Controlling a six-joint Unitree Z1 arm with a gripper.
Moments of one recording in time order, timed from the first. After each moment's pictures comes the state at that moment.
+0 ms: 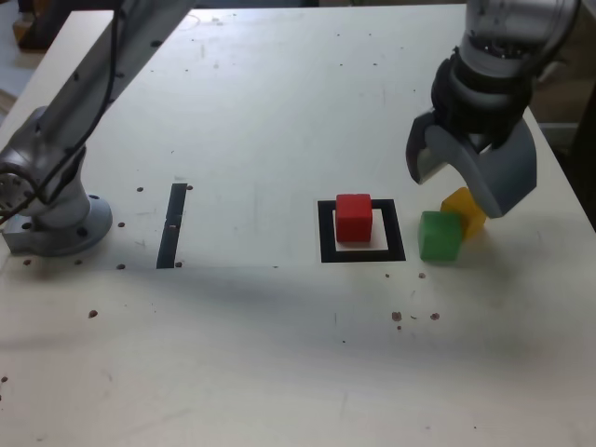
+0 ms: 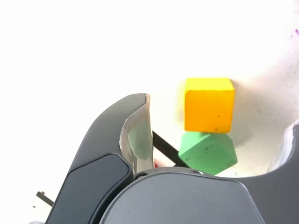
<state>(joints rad) -0.12 2.35 -2.15 1.43 0.29 0.72</state>
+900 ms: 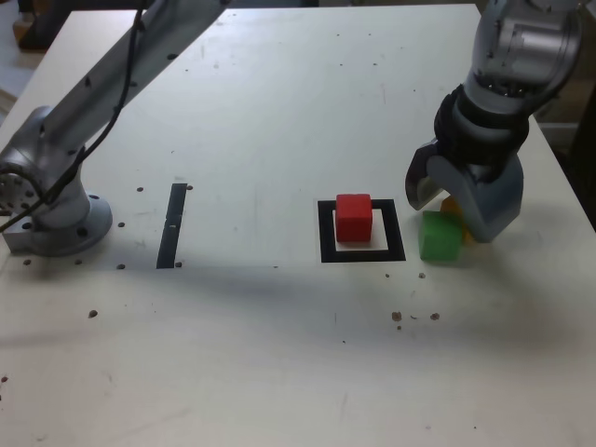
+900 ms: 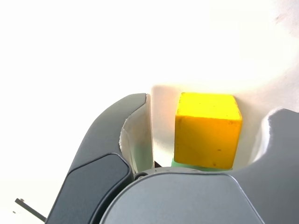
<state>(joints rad) -0.10 2.41 -2.12 1.39 0.26 0.69</state>
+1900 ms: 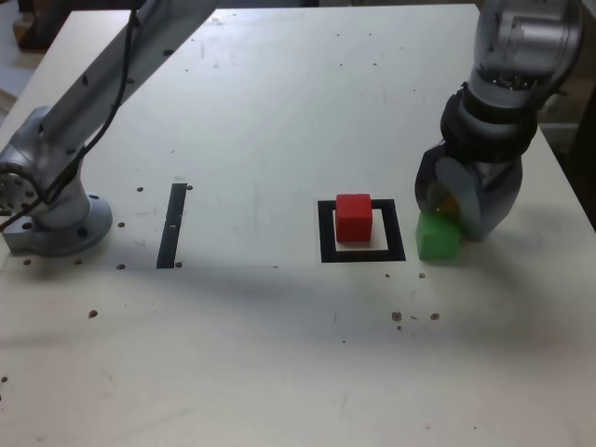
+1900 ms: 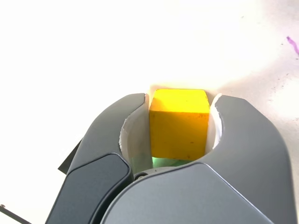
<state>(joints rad) -0.10 2.38 -2.12 1.35 0.21 0.69</state>
